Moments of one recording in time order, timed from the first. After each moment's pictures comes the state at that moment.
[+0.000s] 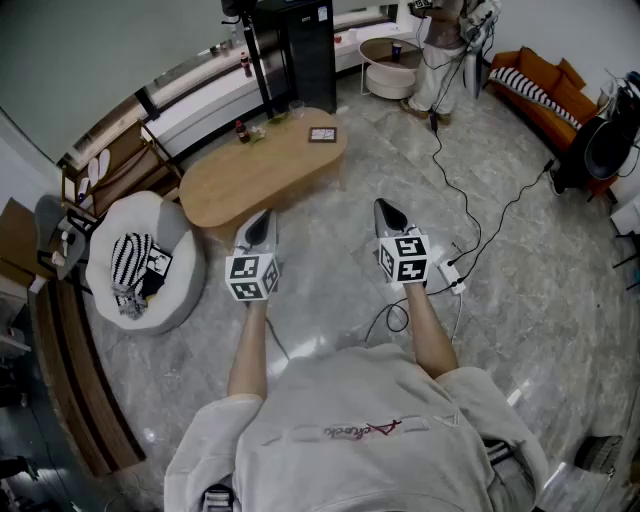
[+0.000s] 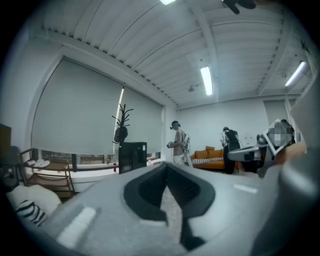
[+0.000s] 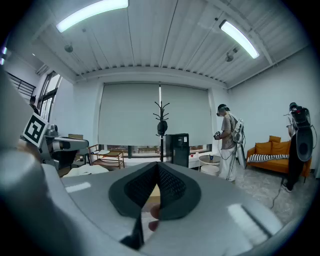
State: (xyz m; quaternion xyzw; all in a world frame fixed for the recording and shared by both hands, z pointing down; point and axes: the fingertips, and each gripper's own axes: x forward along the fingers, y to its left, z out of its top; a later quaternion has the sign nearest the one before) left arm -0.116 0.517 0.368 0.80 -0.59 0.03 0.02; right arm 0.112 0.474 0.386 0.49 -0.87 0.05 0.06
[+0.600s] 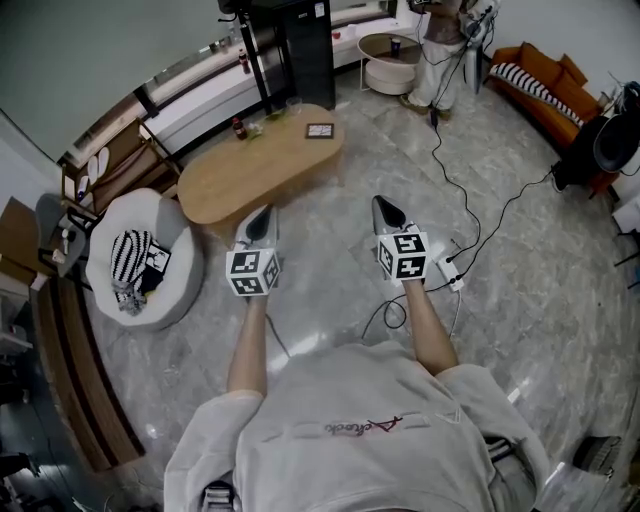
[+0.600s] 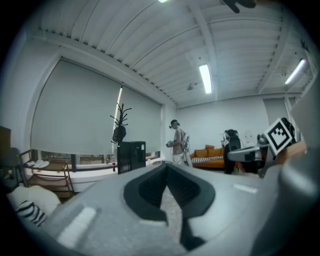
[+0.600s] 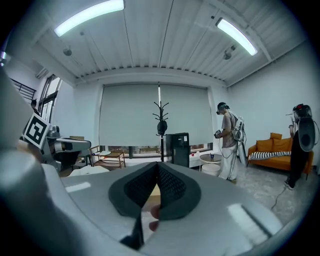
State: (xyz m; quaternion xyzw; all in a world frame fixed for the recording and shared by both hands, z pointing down) left arm -0.083 0.504 0.367 0.80 -0.59 0.04 0.02; right arm 0.138 0.465 0.386 0.48 -0.87 0.06 0.05
